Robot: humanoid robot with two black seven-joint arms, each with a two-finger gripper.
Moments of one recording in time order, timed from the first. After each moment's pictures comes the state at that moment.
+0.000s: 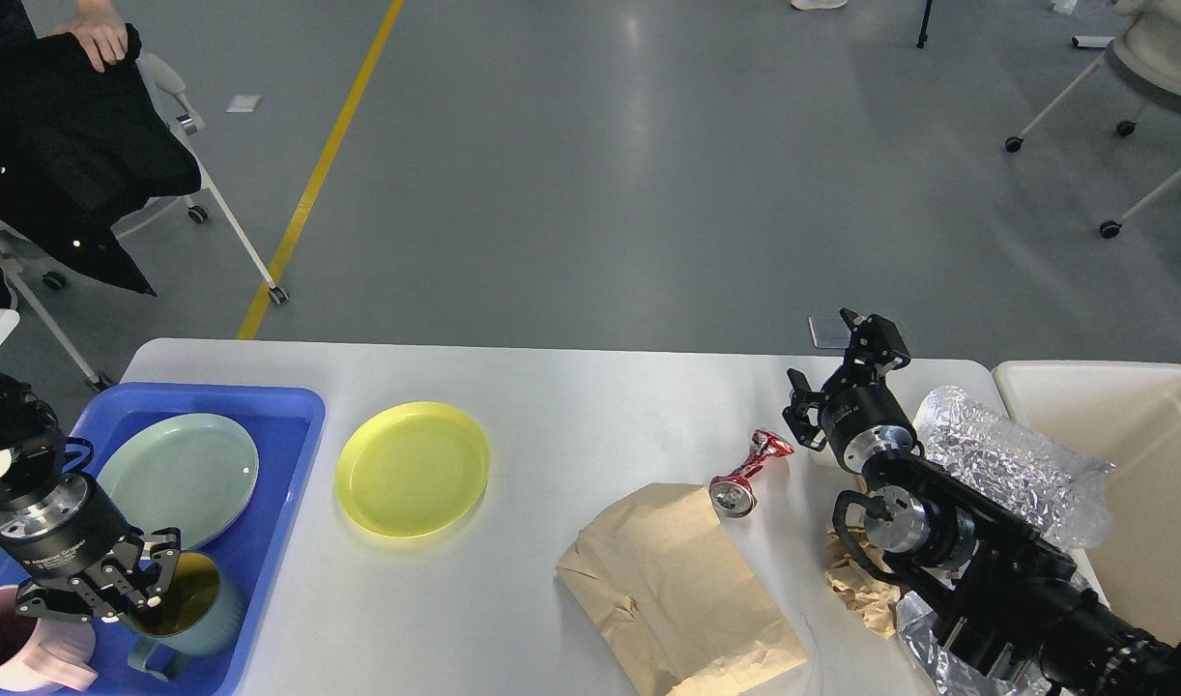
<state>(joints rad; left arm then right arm) -1.23 0.58 1.01 -0.69 0.14 -0.96 0.11 0.54 -0.17 0.70 0.77 -0.12 -0.08 0.39</state>
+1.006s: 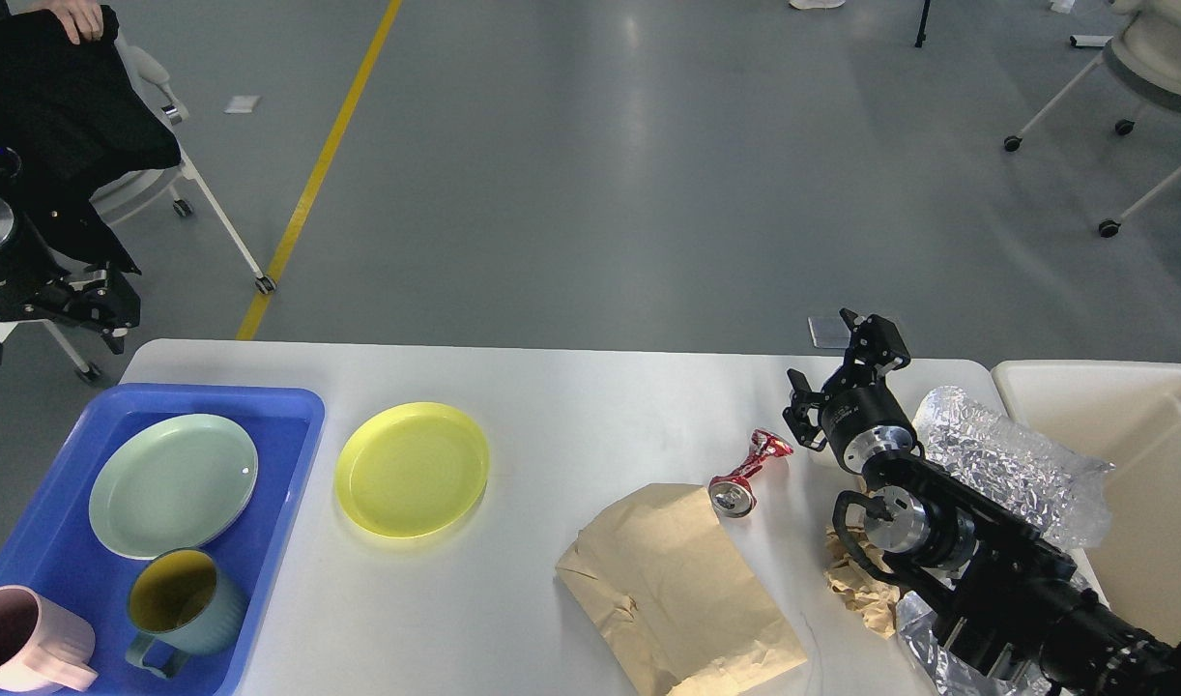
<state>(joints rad) -1.82 0.50 1.39 -0.73 0.14 -0.96 0.10 0.54 -0.17 0.70 0.77 -0.12 -0.08 0.39</state>
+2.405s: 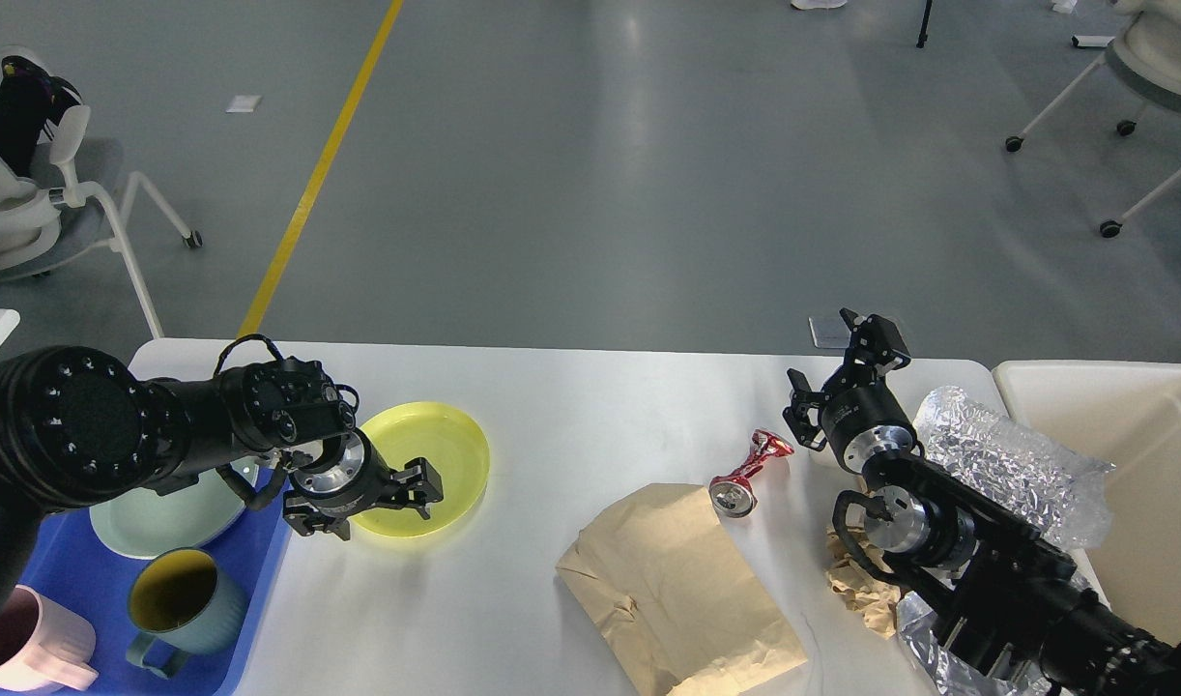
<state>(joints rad) -1.31 0.11 1.05 -0.71 -0.12 -0.53 0.24 0.54 -0.17 0.70 0.77 -0.12 -0.08 0.39</state>
